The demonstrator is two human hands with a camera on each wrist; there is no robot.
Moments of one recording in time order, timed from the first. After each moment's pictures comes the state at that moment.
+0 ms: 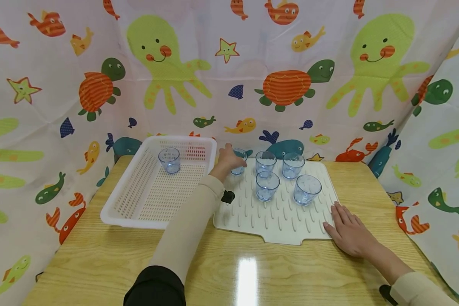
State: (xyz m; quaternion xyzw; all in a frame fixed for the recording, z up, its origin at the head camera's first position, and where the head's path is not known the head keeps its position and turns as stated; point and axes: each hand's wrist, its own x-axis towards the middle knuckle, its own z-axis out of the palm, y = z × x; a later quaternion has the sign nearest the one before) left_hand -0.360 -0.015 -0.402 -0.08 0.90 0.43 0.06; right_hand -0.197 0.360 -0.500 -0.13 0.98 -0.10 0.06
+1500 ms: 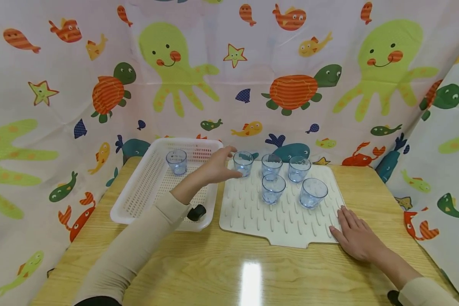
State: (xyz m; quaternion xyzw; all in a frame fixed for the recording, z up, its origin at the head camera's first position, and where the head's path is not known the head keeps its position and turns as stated) left_hand -0.283 -0.085 -0.340 0.16 0.92 0.36 0.06; right_hand -0.199 0.358 -0.499 -0.13 0.98 -0.10 0.06
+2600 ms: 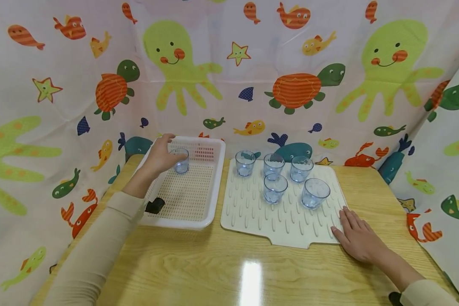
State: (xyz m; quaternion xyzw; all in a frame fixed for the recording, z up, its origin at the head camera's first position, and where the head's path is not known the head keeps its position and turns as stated) left_hand -0.282 -0.220 -0.342 0.02 0.91 0.41 -0.04; right_hand -0.199 0.358 -0.505 -0.14 0.98 -0.09 0.06
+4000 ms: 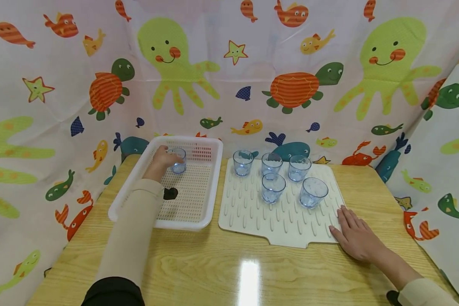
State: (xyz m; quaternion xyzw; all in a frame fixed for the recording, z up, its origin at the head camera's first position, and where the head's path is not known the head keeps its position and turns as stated) left_hand -0.354 -0.227 -0.406 -0.19 0.83 0.53 0.03; right_hand -0.201 0.359 -0.503 -0.13 0.98 -0.09 0.06
